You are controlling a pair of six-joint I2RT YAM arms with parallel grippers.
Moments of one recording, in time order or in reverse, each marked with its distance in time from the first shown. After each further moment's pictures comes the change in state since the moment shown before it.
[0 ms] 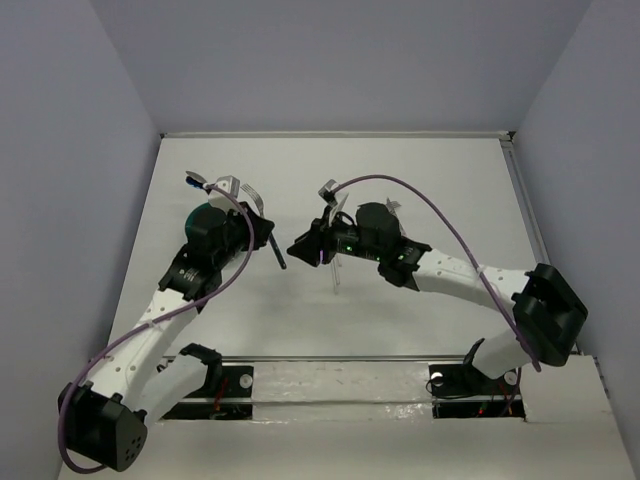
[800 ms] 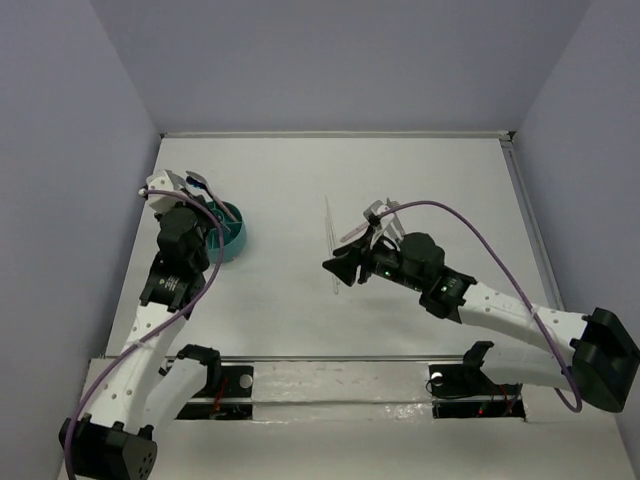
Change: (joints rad) left arm 0.137 -0.116 0.038 0.050 -0.552 0.083; right arm 0.000 -0.363 -0.317 -0.008 0.168 -0.044
